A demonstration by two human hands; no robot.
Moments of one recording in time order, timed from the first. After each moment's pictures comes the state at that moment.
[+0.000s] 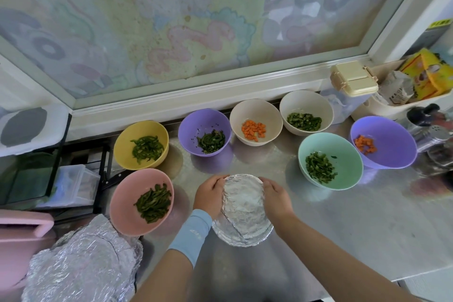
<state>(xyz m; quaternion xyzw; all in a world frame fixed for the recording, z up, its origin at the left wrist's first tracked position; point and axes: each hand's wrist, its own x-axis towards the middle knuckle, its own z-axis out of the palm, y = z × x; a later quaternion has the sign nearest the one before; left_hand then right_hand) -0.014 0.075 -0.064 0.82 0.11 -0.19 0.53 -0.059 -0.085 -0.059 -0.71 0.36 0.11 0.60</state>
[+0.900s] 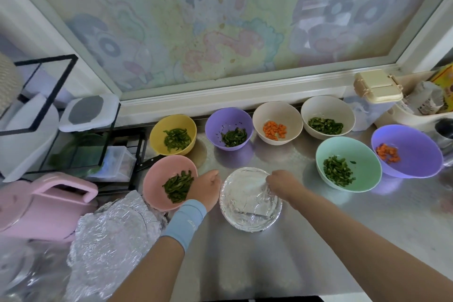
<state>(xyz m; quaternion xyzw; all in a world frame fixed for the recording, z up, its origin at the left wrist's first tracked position) -0.035 0.130 -0.027 0.92 0.08 -0.19 0.34 -0.031 -0.088 -0.030 -0.84 0.21 0.29 0.41</state>
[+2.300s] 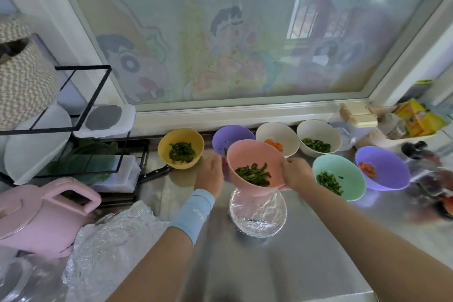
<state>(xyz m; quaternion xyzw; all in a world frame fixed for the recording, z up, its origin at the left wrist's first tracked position) -0.021 0.148 0.038 0.79 0.14 -0.08 0.60 -0.026 -0.067 0.048 -0.84 0.32 0.12 0.42</state>
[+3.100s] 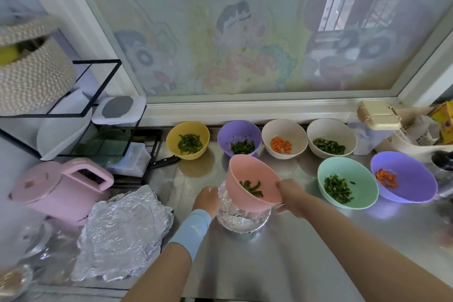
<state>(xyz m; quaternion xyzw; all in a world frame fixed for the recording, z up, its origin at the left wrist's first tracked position) -0.068 0.132 -0.018 0.83 0.27 -0.21 0.44 -0.048 -0.088 0.006 -0.75 0.27 0.29 0.53</state>
